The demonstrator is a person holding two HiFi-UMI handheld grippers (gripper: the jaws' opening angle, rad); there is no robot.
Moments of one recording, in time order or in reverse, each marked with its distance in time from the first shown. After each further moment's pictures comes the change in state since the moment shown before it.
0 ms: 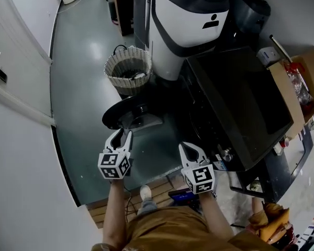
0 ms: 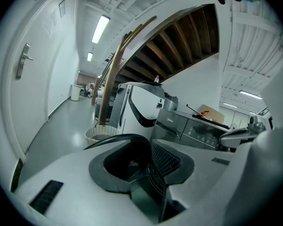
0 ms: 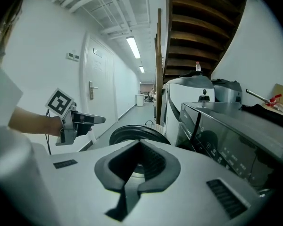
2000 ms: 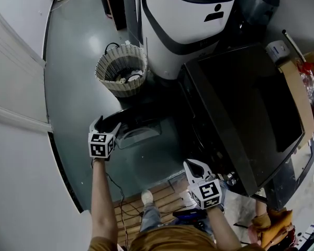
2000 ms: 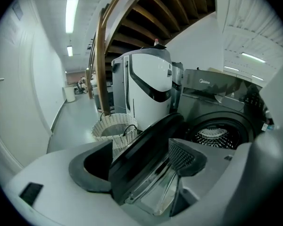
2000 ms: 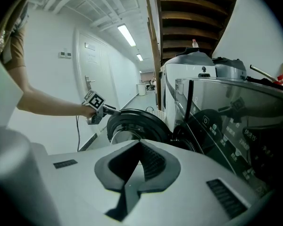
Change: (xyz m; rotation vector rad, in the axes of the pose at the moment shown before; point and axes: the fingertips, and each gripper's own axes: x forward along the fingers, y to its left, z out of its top) left arm 0.171 0.123 -0.031 0.259 0.302 0.073; right arm 0.044 -0.060 -0.060 0.083 0.140 0.080
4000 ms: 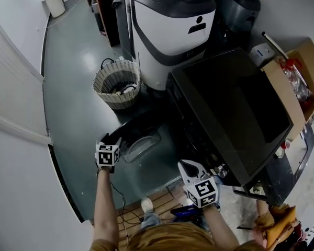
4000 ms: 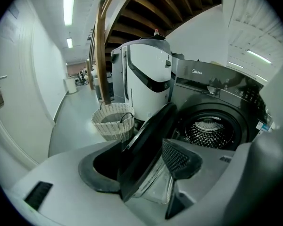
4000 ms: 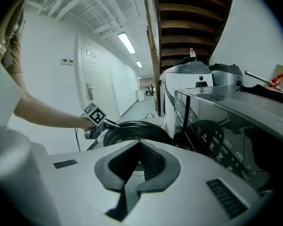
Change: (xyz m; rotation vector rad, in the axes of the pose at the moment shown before) left arm -0.029 -0.041 -0.039 -0.027 0.121 0.015; right arm -0.041 0.020 0.021 0.019 -0.072 -0.011
